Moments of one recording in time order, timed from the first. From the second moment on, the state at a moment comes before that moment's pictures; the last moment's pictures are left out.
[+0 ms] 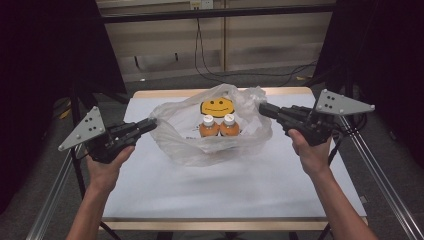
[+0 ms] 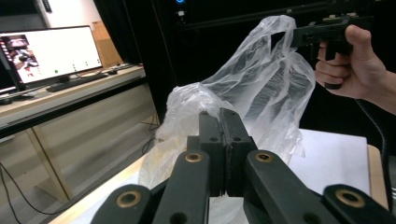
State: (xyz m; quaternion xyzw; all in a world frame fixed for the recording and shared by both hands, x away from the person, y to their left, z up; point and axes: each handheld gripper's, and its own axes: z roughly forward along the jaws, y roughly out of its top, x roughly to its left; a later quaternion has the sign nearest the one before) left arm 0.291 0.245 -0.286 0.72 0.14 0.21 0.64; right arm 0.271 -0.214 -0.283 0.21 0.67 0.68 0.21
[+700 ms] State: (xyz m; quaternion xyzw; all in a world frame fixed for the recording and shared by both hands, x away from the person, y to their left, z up) left arm 0.329 0.265 -0.249 0.71 0.18 0.23 0.64; right arm 0.301 -0.240 -0.248 0.25 0.64 0.67 0.26
